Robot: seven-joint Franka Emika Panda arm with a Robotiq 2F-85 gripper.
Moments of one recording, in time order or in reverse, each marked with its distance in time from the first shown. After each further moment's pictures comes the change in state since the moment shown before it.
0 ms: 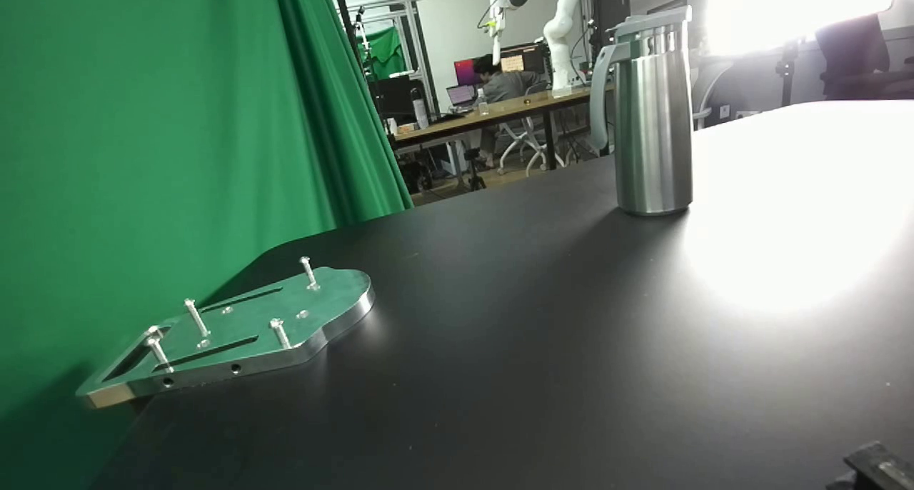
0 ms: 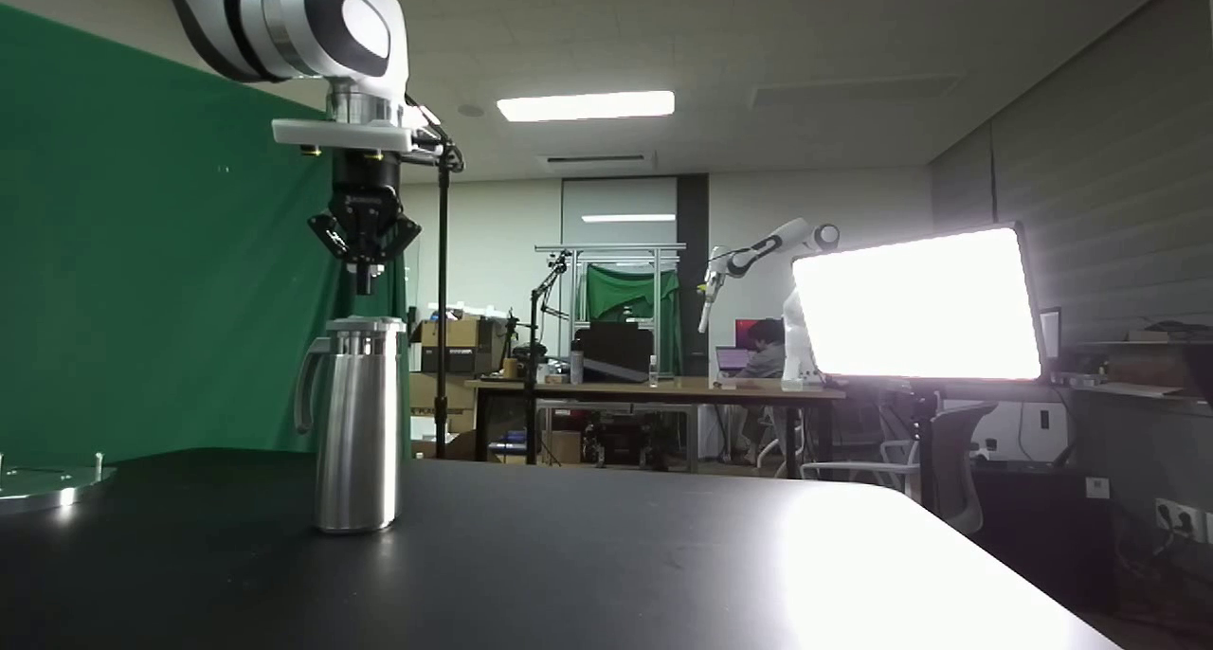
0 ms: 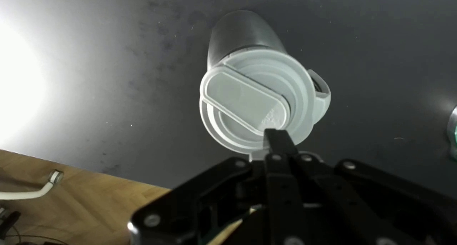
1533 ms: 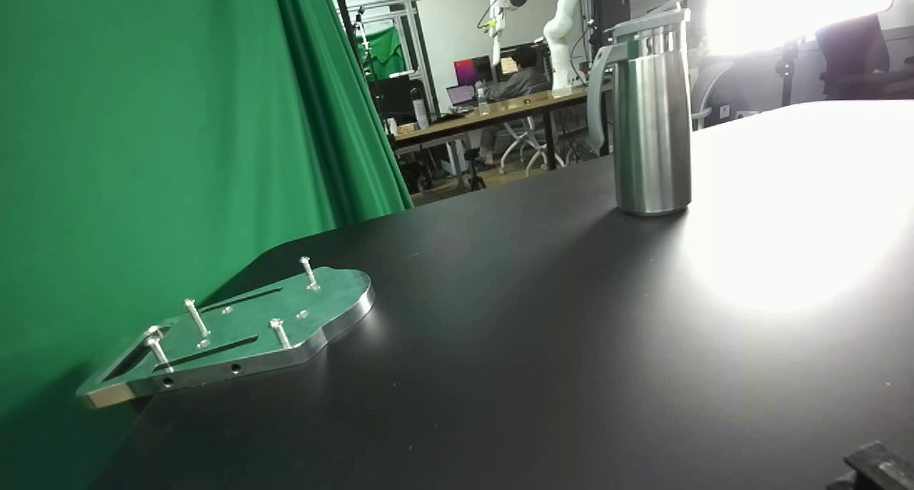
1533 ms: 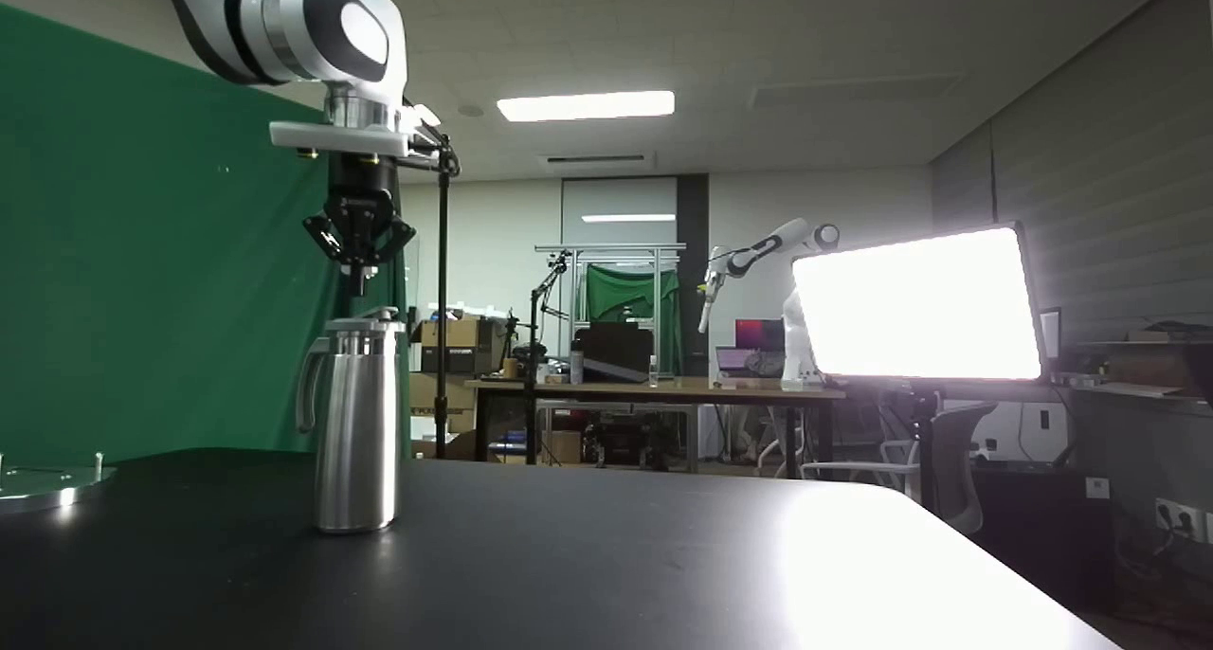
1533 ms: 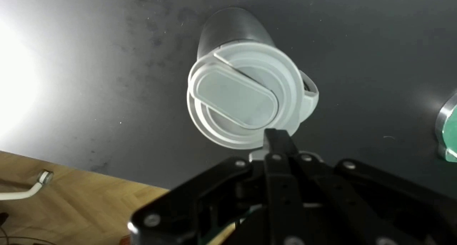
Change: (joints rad) arm -0.001 0.008 0.013 0.023 0.019 -0.022 -0.012
